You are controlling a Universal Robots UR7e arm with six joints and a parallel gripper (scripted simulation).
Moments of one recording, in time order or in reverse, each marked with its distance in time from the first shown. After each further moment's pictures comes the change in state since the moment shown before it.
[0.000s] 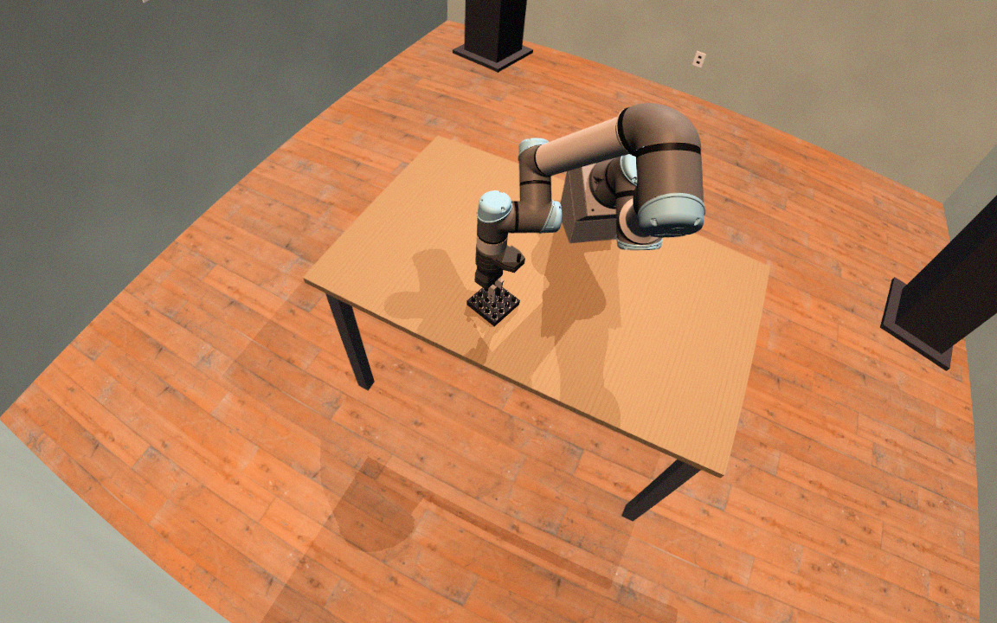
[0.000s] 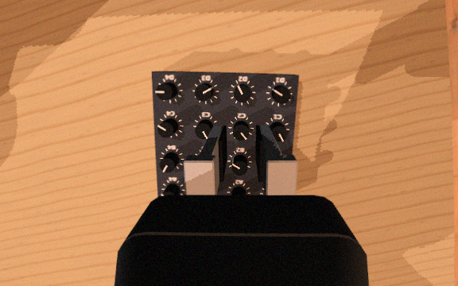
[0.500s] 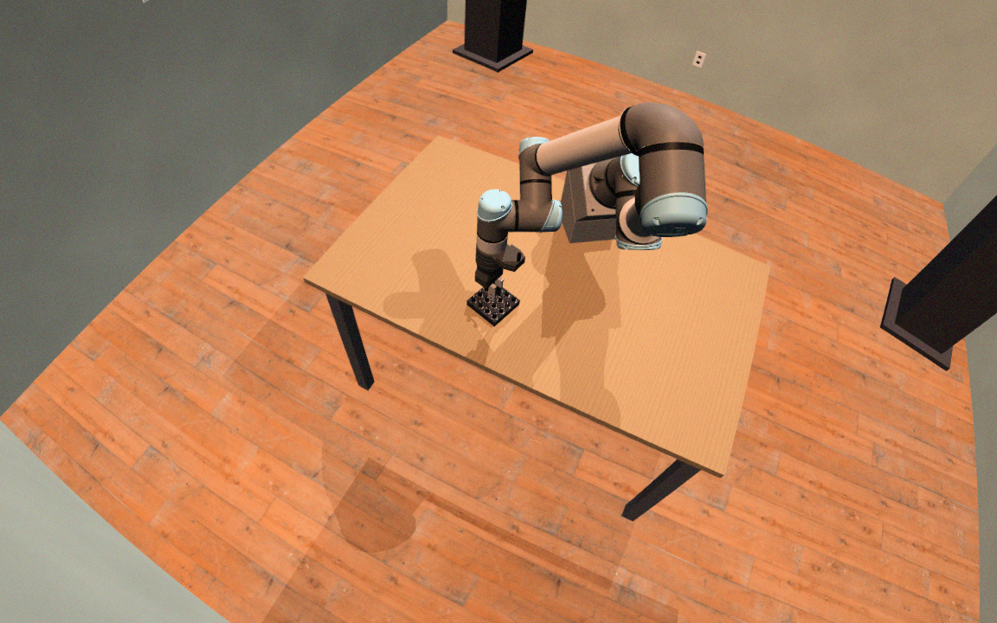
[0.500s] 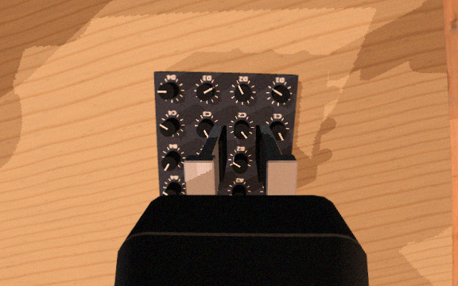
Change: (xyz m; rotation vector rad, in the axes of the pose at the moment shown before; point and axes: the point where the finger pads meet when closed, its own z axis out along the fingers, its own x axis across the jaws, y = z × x) arm 0.000 0.000 -0.004 0.001 -0.001 0.000
